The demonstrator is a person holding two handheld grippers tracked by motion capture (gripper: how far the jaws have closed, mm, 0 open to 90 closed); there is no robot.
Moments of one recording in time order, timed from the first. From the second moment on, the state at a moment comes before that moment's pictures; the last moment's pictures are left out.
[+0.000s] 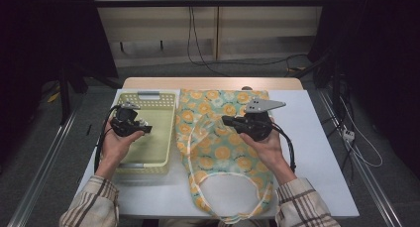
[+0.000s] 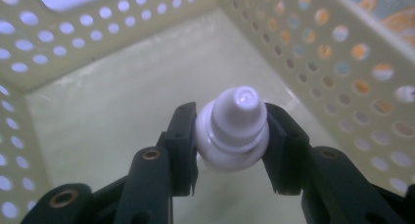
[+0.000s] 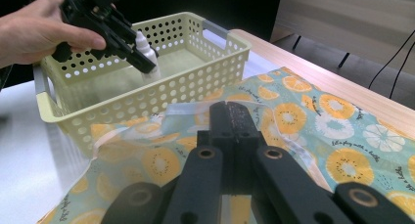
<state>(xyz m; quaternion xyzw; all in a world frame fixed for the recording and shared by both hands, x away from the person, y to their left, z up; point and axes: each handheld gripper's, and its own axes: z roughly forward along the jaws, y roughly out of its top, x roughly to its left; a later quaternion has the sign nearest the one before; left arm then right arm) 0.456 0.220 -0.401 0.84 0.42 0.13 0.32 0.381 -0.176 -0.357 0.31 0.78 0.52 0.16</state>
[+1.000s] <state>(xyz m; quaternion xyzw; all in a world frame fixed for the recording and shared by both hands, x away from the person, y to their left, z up) 0.388 0.198 -0.352 0.82 0.33 0.16 0.44 0.381 -0.178 -0.357 0.32 0.78 0.52 0.16</state>
